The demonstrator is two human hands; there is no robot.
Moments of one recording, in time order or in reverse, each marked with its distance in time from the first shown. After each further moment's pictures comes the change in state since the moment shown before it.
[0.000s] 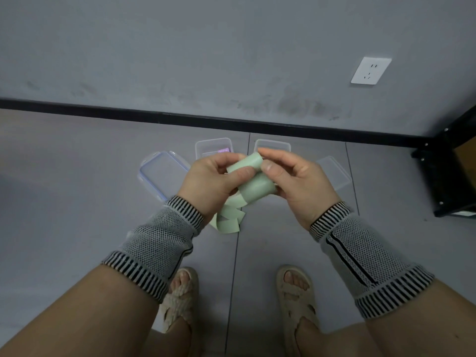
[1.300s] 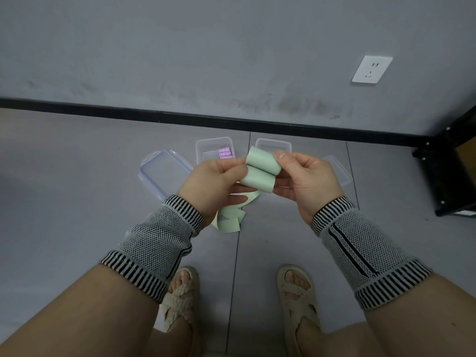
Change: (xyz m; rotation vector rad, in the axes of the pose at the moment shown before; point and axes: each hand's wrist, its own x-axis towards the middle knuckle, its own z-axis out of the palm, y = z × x) left_hand -0.004 0.006 0.000 -0.070 -0.060 -0.180; right_hand 0.008 0.004 -0.001 0.150 0.222 0.210
